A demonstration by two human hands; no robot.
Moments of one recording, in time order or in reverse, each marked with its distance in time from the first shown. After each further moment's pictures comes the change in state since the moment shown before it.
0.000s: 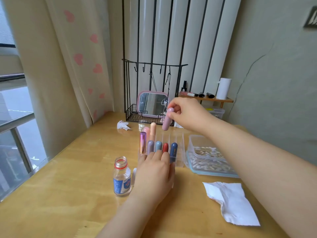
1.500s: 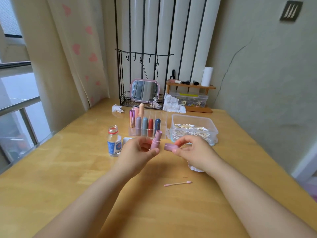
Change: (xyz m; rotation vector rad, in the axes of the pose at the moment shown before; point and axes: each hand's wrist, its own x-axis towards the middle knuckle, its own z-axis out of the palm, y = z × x) left_hand -0.057 0.034 -0.060 -0.806 -0.193 -0.436; right_hand -0.192 0.023 0.008 0.509 -0.102 0.380
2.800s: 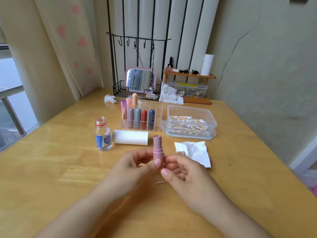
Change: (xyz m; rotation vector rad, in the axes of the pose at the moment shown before) left_hand -0.035 -0.005 0.017 -0.438 -0.308 -0.011; right_hand -0.071 -0.002 0.021 0.267 -0.124 -0.113
